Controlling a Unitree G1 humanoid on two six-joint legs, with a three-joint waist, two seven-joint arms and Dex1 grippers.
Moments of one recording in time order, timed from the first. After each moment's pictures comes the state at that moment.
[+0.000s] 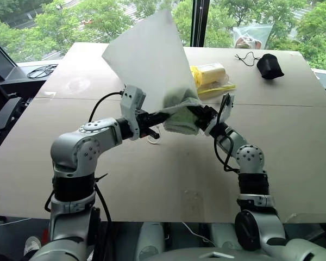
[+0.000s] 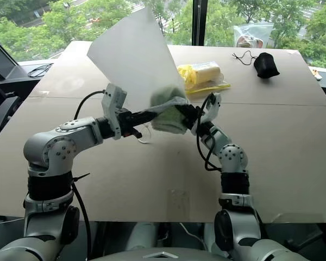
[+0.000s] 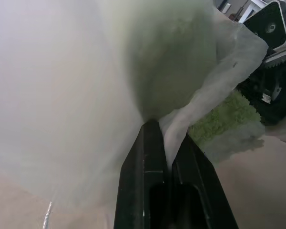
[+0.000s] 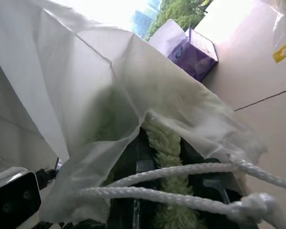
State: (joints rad) left arm -0.50 0.45 0.12 -0.33 -0.71 1.23 -0.52; right arm -0.58 0.14 -0.26 0.18 0.96 0.69 0.20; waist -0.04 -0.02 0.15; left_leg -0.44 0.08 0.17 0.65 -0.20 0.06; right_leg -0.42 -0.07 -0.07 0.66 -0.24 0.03
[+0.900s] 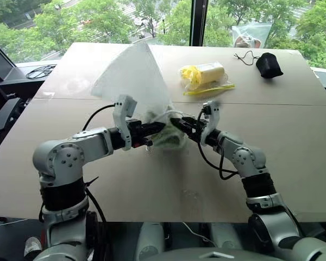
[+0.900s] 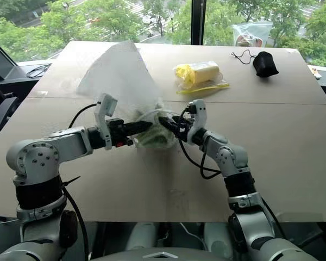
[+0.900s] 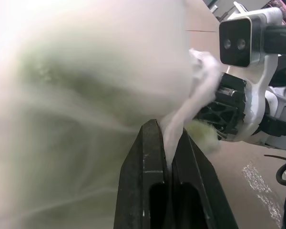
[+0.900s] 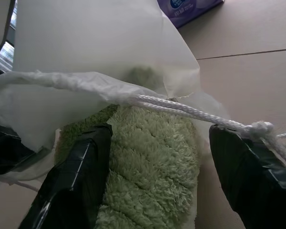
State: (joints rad) left arm -0.50 0.54 0.34 -0.32 -0.91 1.38 -0.42; right arm -0.56 -0.03 0.06 0.13 0.63 0.68 0.40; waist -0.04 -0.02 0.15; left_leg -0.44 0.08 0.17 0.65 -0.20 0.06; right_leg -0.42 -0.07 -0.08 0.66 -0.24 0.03
